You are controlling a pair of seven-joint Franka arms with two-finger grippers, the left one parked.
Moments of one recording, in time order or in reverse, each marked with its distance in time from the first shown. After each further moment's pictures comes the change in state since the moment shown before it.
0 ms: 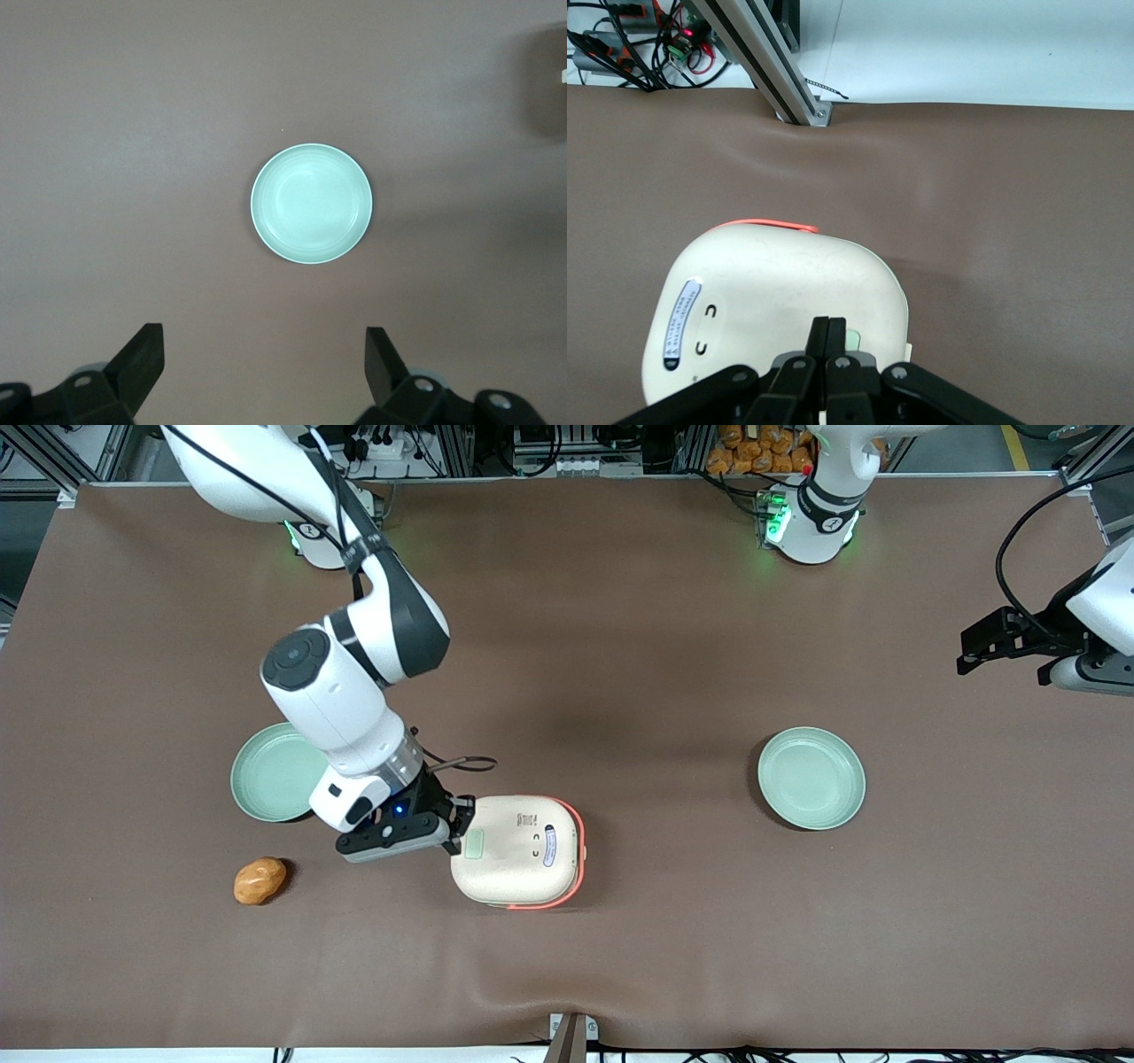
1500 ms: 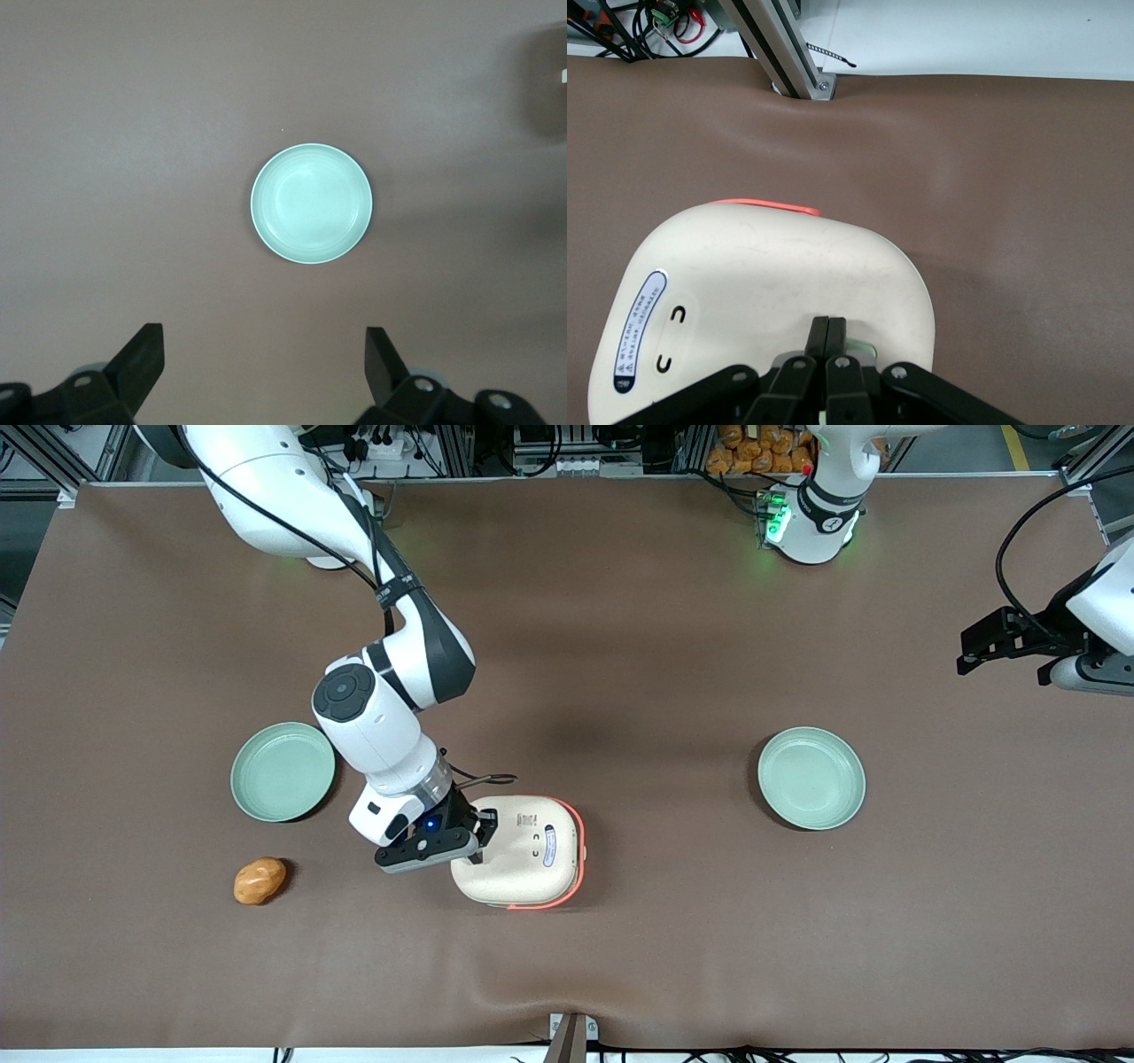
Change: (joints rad) arm 0.024 0.077 -0.002 0.003 0.000 0.067 0.000
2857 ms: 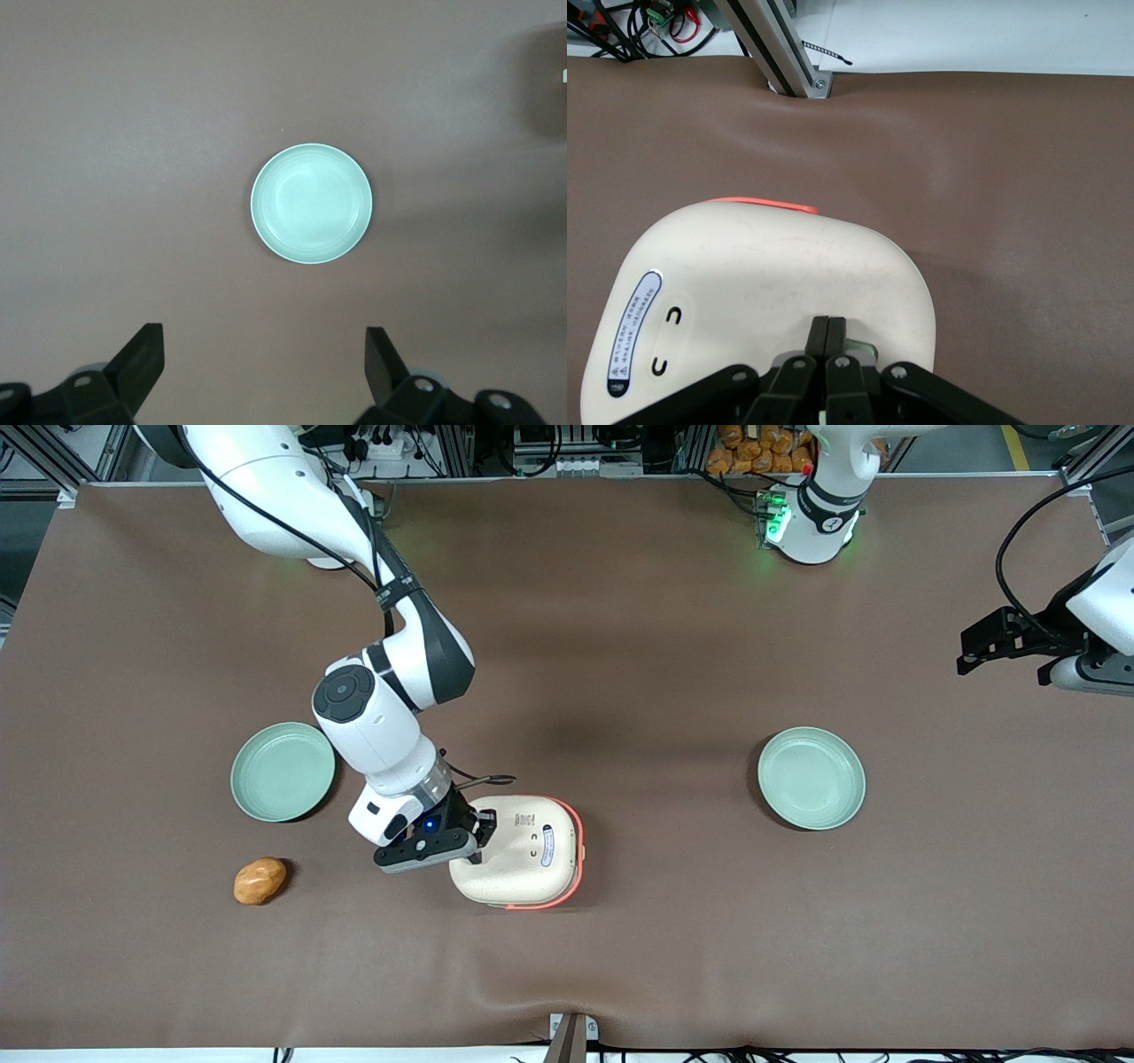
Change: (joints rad) arm 0.000 0.001 -0.002 -0.010 0.002 0.011 0.005
